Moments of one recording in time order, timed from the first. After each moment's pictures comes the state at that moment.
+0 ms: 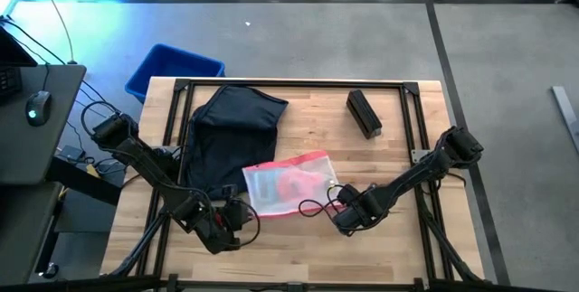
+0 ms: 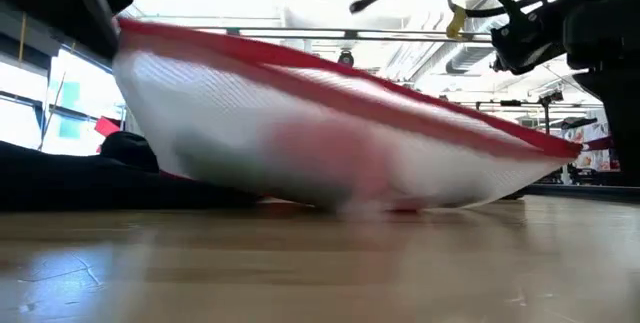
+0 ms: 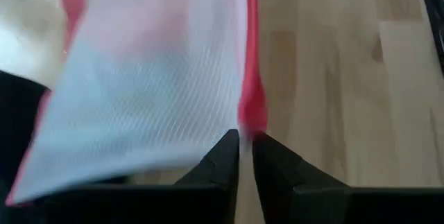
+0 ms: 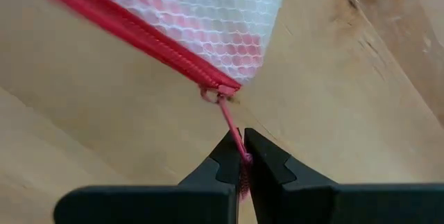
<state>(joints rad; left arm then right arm) -0.76 1.55 0.97 -0.51 -0.57 -0.71 0.55 1.77 1.15 -1.01 0.05 1.30</state>
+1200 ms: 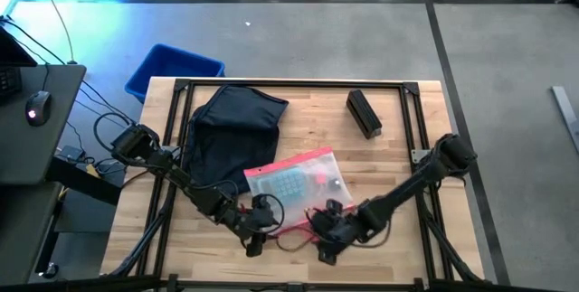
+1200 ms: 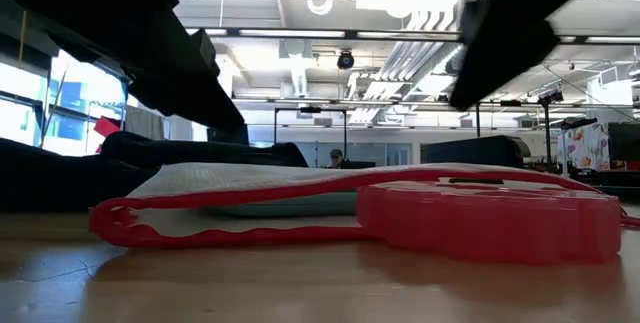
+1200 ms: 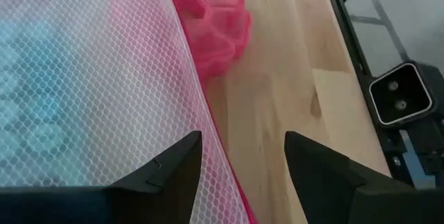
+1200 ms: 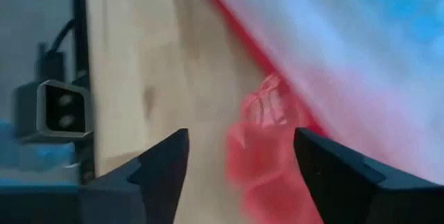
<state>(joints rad) -0.59 1.76 0.90 0.14 -0.29 -0.53 0.60 1.86 1.27 -0.42 0.23 0.75</state>
